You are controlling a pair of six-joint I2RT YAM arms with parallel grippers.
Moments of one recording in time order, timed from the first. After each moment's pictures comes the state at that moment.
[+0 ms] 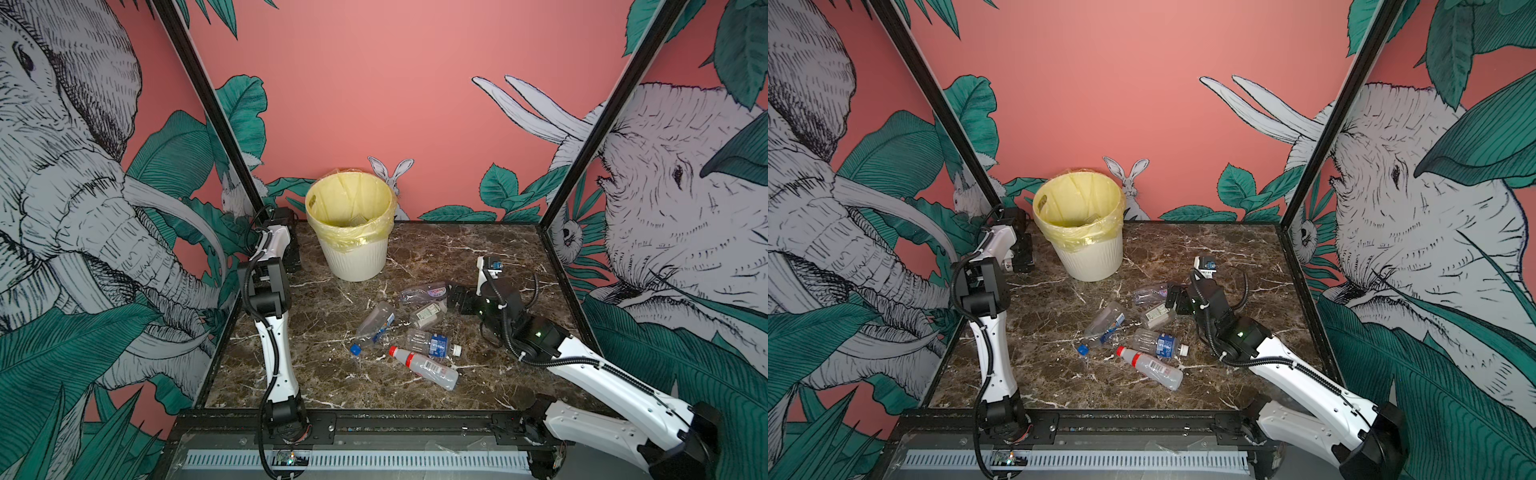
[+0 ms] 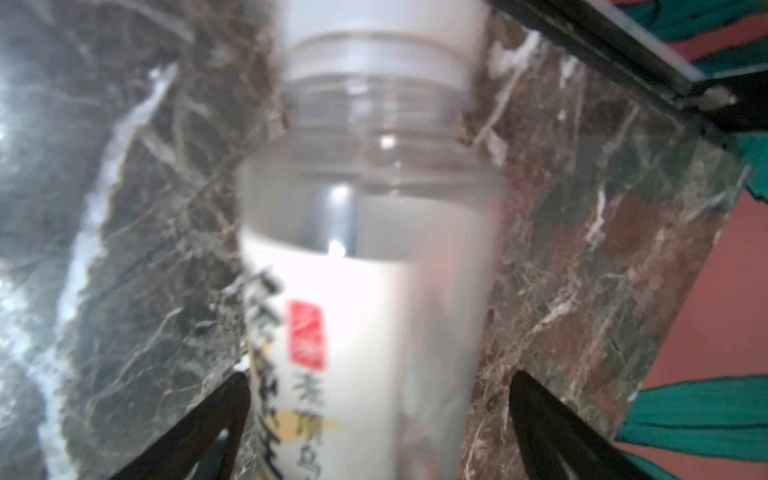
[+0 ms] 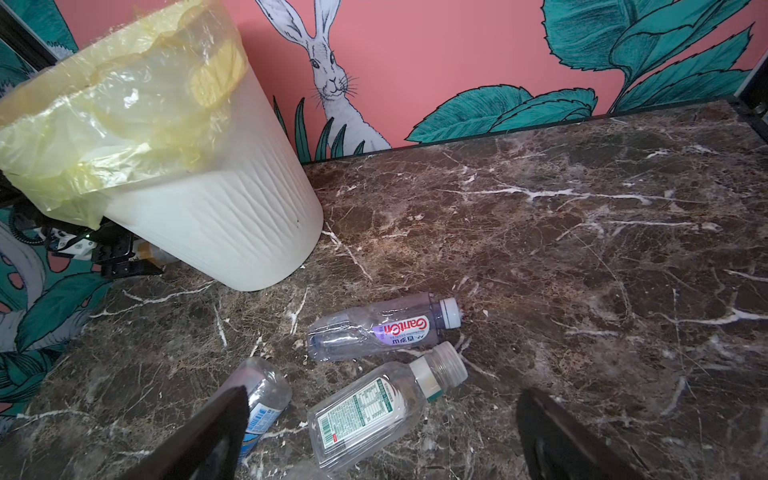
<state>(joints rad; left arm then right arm) 0.13 2.41 2.11 -0.95 -0.18 -1.69 0.76 1.00 0.84 -0.32 0.42 0.52</state>
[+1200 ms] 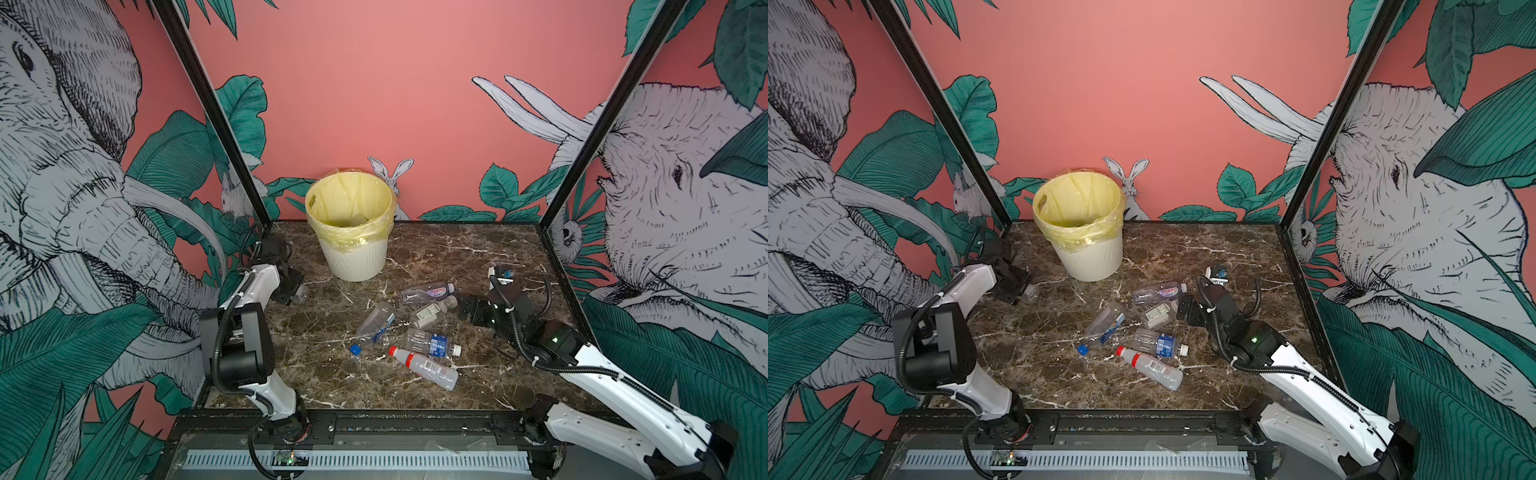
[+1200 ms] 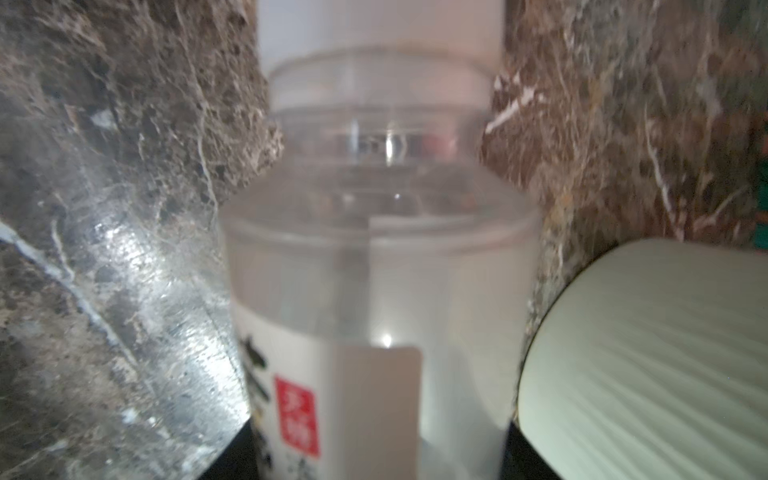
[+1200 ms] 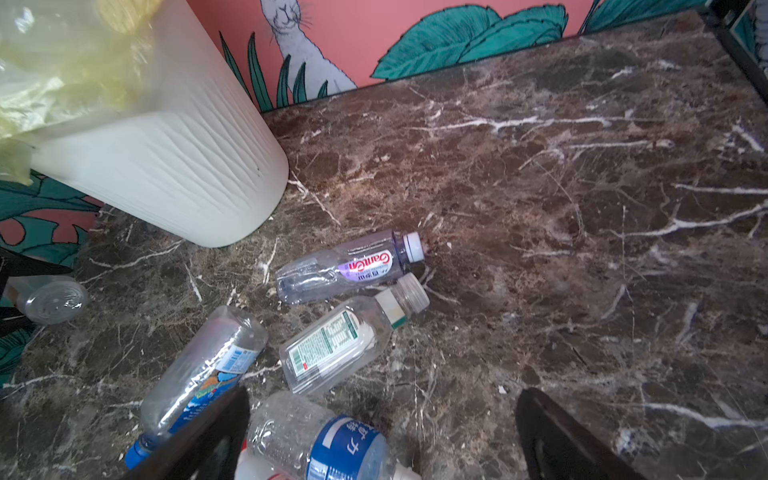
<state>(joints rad) 0.14 1.61 1.14 -0.71 0.03 -0.97 0.75 0.91 0.85 -0.60 0.37 0.64</state>
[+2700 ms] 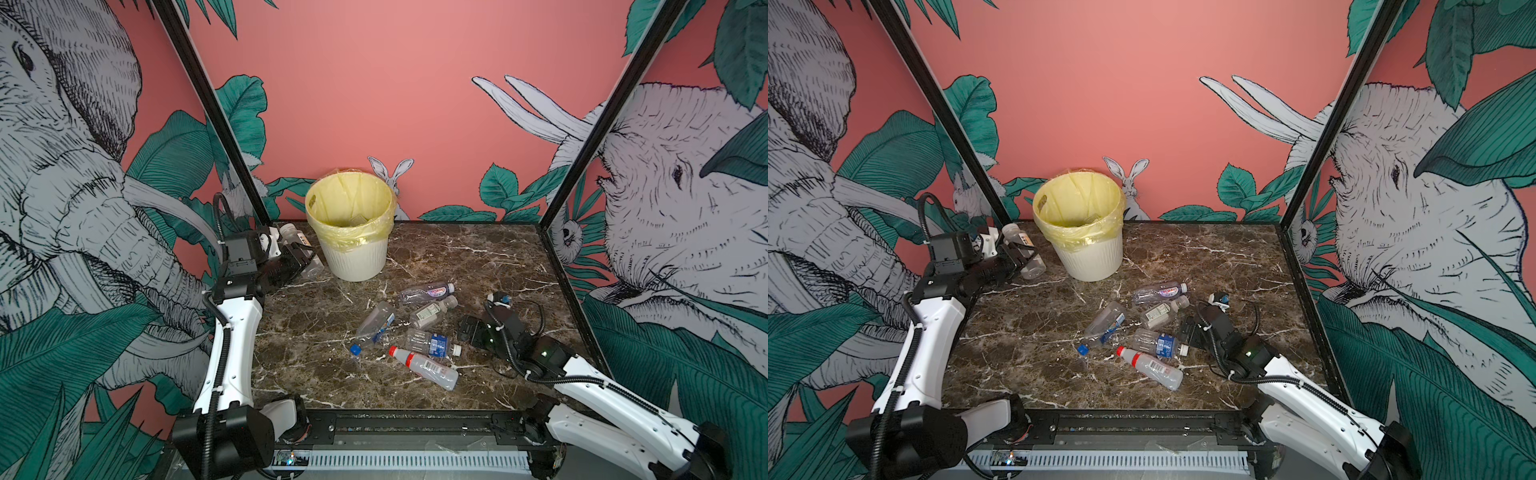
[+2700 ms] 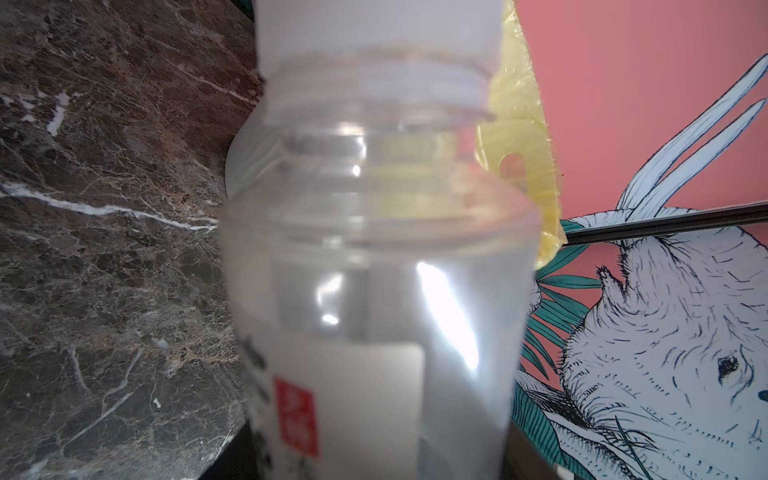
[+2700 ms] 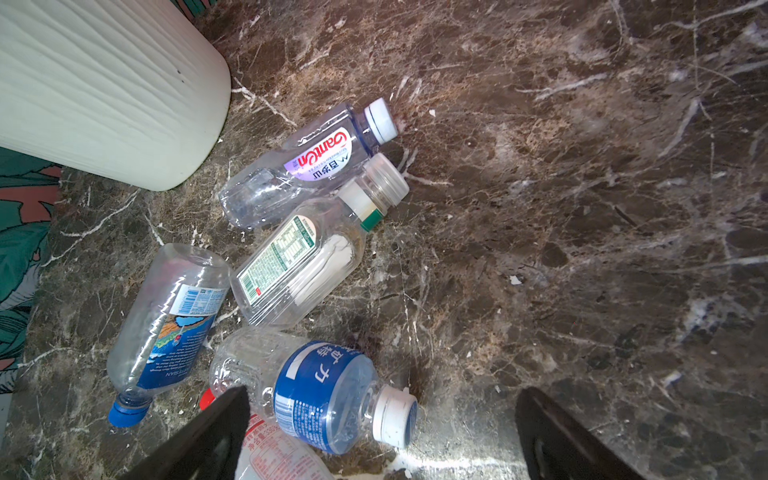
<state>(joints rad) 0.16 1.14 1.16 -0.64 0.60 -0.61 0.74 0.85 0.63 -0.58 0.27 0.85</state>
